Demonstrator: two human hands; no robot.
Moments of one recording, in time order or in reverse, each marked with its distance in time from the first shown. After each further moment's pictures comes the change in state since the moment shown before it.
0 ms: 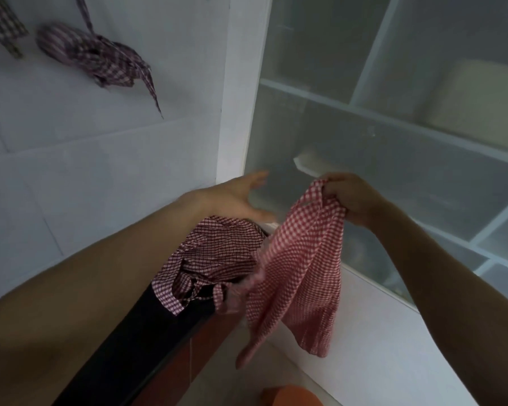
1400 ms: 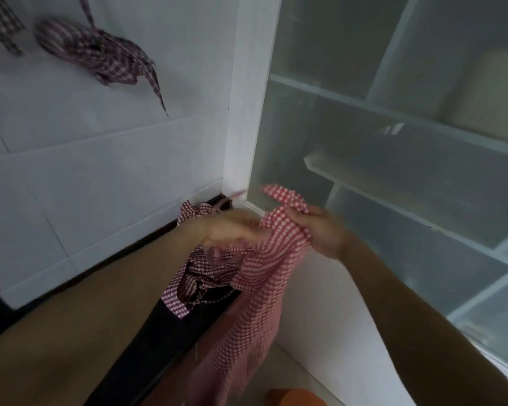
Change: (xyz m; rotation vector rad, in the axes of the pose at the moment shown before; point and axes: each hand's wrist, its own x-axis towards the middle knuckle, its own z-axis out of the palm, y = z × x) left_hand 0.015 -0.059 0.035 -0.481 -0.238 -0.078; right_hand 0.010 0.058 0.054 0.082 -0.237 0.055
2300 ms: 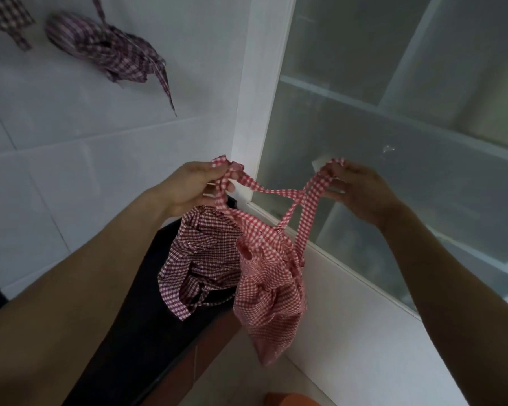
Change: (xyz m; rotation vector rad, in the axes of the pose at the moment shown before) left_hand -0.054 0.029 -0.062 -0.400 0.537 0.141; right_hand 0.033 -0.061 -0.062 0.238 0.095 -0.184
